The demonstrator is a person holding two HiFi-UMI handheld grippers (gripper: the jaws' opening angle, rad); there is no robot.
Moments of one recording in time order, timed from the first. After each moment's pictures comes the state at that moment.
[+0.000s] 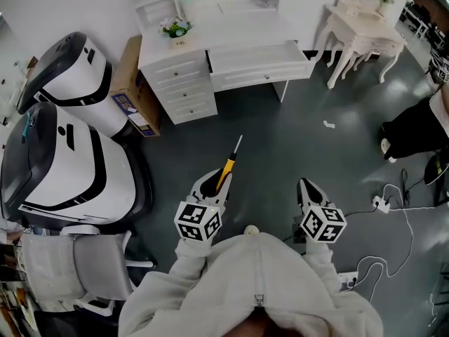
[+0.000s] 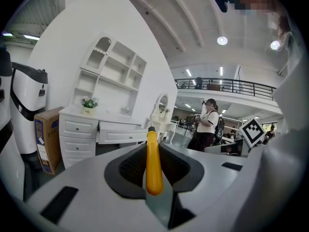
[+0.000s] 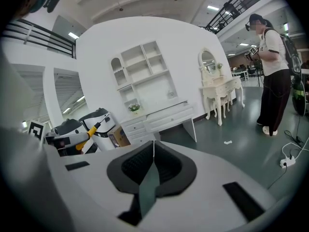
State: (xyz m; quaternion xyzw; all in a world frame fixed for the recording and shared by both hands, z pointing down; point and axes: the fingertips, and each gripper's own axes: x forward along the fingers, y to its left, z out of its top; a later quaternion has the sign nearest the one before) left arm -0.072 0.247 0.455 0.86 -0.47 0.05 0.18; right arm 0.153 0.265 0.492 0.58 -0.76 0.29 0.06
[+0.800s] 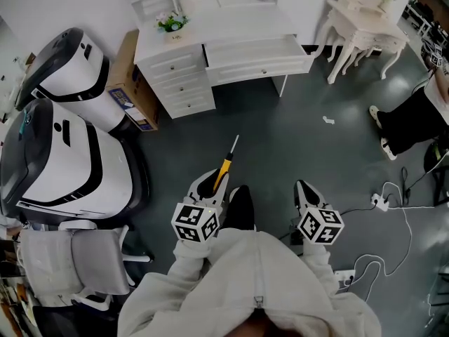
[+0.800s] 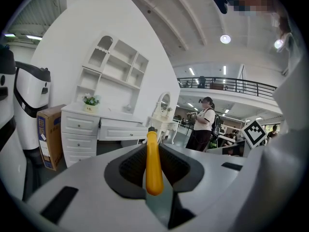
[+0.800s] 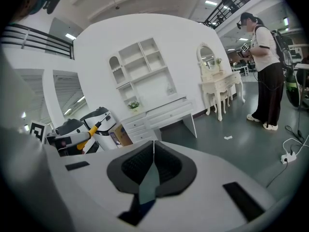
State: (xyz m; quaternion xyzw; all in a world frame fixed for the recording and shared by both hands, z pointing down) left arm -0.060 0.254 0.464 0.85 -0.49 0.05 0.19; right arm 0.165 0.274 0.507 0.57 -0.76 0.31 0.07
